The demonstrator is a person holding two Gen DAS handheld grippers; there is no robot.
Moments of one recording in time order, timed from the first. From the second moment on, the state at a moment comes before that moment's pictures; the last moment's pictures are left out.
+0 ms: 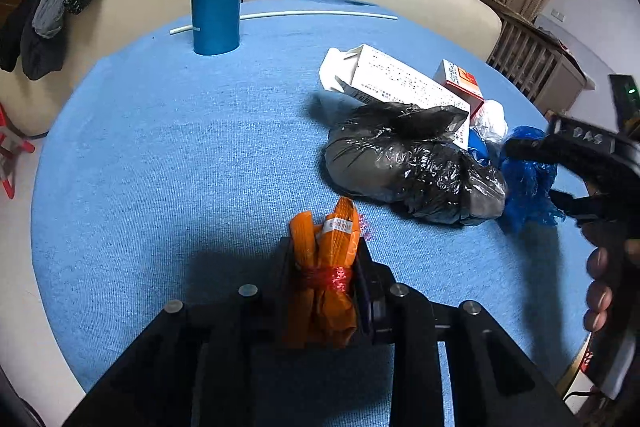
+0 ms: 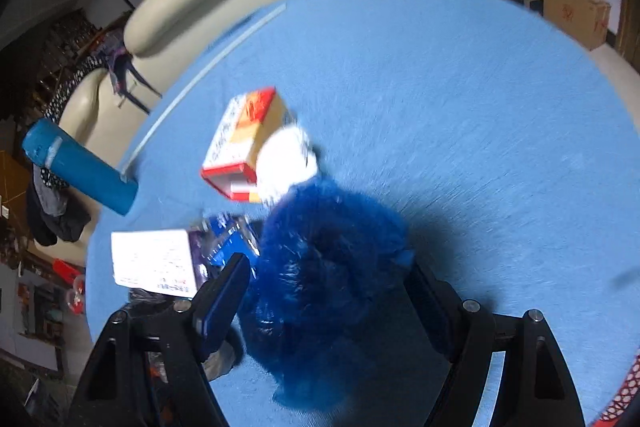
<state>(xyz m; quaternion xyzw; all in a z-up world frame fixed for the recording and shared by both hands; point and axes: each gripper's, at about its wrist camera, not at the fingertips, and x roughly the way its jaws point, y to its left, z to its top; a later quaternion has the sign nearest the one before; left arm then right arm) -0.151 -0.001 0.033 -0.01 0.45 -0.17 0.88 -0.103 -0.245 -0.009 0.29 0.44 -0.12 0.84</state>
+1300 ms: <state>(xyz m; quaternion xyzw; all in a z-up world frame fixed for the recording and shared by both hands) -0.215 -0.042 0.107 0.03 0.37 -0.22 0.90 -0.244 -0.260 0.028 0.27 0.35 -0.10 0.89</state>
